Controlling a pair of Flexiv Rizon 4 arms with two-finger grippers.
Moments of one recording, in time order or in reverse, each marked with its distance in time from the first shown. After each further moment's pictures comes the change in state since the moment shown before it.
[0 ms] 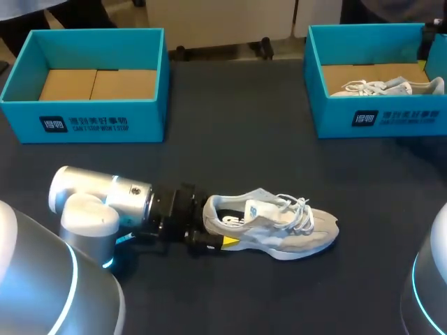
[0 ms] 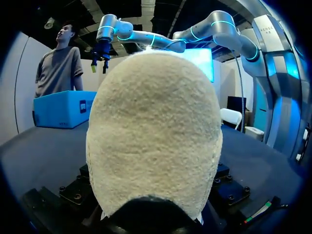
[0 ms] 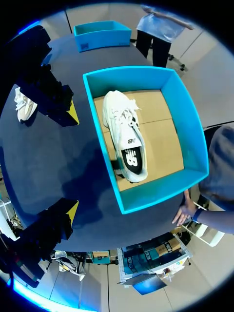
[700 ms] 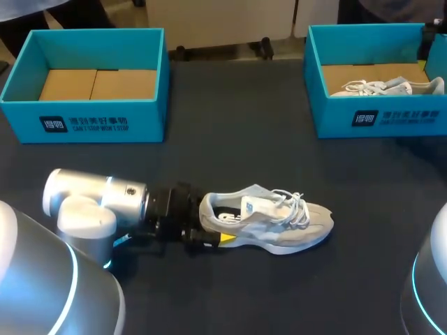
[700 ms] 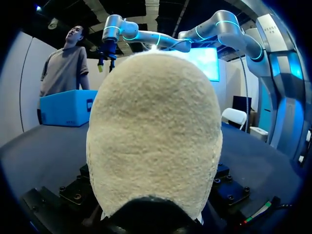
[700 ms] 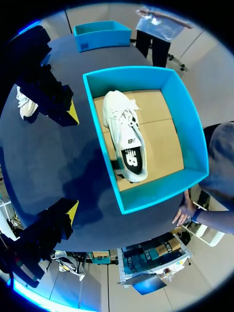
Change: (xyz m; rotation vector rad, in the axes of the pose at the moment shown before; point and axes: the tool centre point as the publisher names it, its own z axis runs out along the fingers) left arm -0.008 0.001 -0.009 -0.008 -0.041 -0.008; right arm 0.000 0.000 0.000 0.000 0.000 0.000
